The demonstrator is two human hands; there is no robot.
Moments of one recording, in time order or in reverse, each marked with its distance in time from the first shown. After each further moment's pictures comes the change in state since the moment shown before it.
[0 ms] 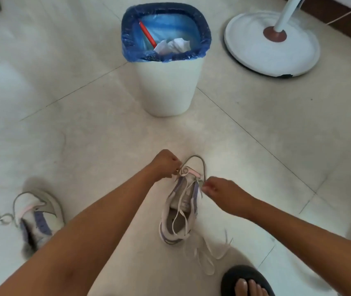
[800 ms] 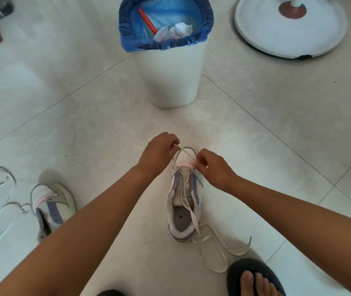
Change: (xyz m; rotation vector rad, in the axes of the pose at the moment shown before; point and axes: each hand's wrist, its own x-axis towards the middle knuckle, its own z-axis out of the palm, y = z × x) left_hand -0.024 -0.008 -0.021 0.423 0.371 0.524; right_hand 0.069 0.004 0.020 0.260 0.240 -0.148
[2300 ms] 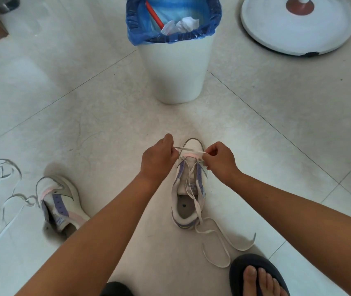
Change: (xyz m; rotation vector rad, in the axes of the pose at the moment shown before) left_hand -0.028 -0.008 0.018 0.177 0.152 -0.115; right_hand 0.004 -0.003 0.006 0.405 0.209 0.263
